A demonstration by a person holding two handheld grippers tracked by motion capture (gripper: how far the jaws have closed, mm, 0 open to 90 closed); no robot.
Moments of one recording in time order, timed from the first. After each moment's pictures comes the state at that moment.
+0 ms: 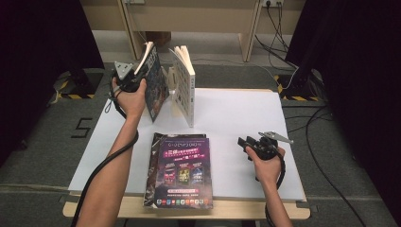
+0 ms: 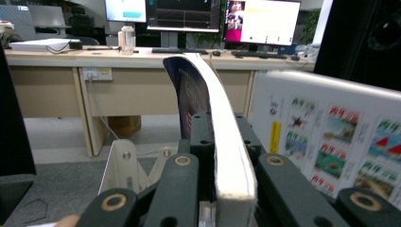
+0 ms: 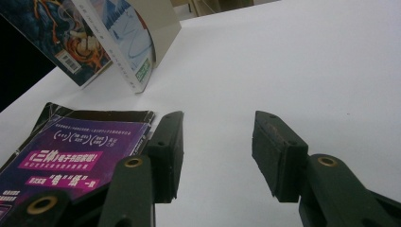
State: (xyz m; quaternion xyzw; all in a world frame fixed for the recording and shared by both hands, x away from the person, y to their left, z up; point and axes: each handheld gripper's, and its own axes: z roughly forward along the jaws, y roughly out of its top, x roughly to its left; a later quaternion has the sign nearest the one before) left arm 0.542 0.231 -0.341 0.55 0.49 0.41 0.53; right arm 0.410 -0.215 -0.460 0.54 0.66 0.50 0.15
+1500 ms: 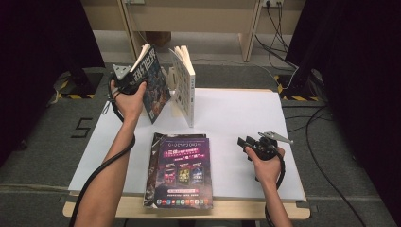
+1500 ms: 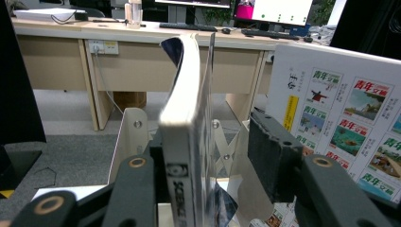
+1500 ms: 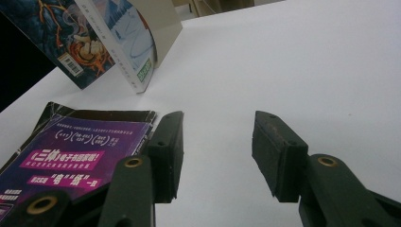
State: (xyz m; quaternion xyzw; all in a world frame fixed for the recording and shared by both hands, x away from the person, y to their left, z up) left arm 0.540 0.240 -0.346 0.56 0.53 0.38 0.51; right arm 0.409 -0.213 -0.459 0.54 0.66 0.50 0.15
